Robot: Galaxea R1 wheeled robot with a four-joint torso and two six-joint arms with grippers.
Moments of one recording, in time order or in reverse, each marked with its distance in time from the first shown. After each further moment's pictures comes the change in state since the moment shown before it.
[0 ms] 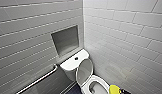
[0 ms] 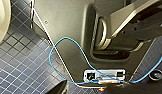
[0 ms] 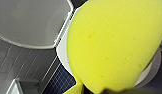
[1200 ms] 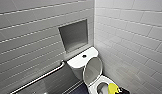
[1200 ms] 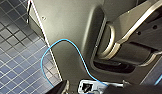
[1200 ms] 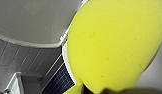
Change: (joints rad) left arm 0.010 0.023 -0.007 0.000 -0.003 0.000; right arm 0.019 0.021 -0.018 -0.004 -0.005 0.000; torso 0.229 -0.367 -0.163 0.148
